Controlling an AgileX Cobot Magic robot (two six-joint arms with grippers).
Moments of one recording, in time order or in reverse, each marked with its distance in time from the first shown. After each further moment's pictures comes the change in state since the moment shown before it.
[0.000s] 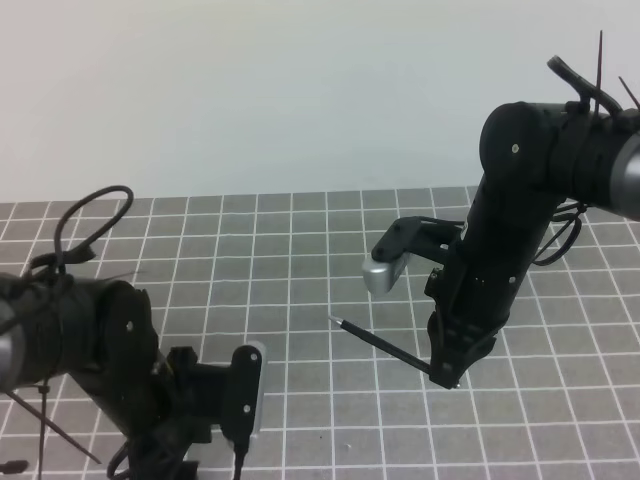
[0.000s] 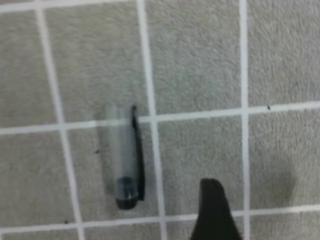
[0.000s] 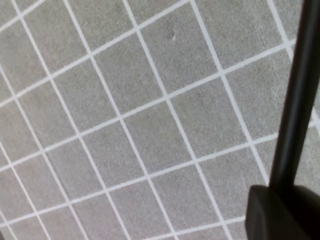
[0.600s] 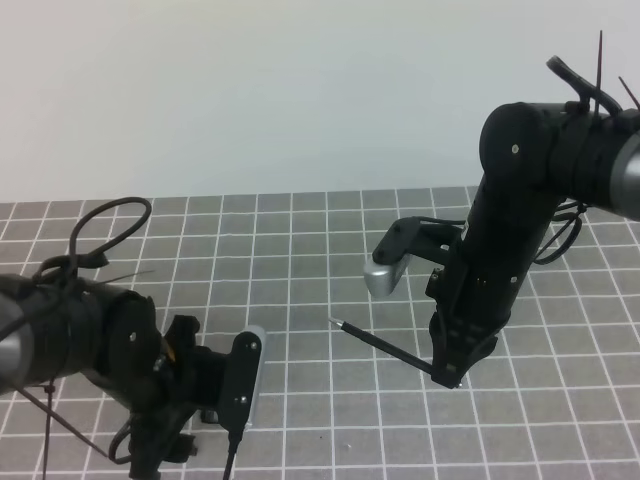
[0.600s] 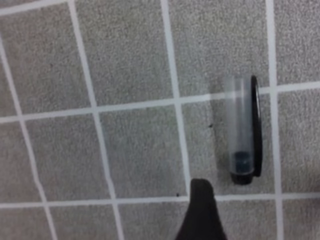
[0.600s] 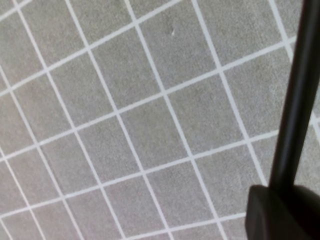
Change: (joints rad) left arm 0.000 0.033 0.000 0.130 -0.194 0.002; right arm 0.000 0.001 0.000 -0.016 0.000 -0.018
